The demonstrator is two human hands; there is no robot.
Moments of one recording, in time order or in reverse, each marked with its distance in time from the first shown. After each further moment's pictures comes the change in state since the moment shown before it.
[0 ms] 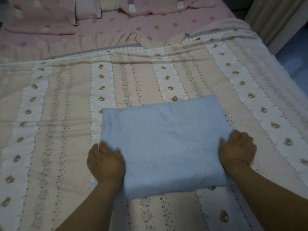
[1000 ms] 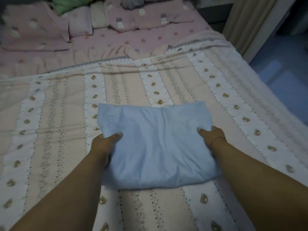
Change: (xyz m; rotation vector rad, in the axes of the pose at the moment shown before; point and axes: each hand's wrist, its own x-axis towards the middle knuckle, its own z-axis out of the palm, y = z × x) left_hand 0.004 0.051 -0.076 -1.149 -0.510 -0.400; right_hand 0.007 0.005 -0.050 0.928 -0.424 0.262
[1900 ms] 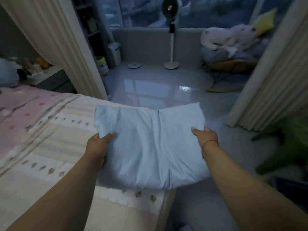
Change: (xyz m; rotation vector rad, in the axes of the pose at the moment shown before) left_hand -0.298 0.019 0.206 0.390 -0.954 0.353; right_hand -0.341 0.172 -0.280 0.854 0.861 0.198
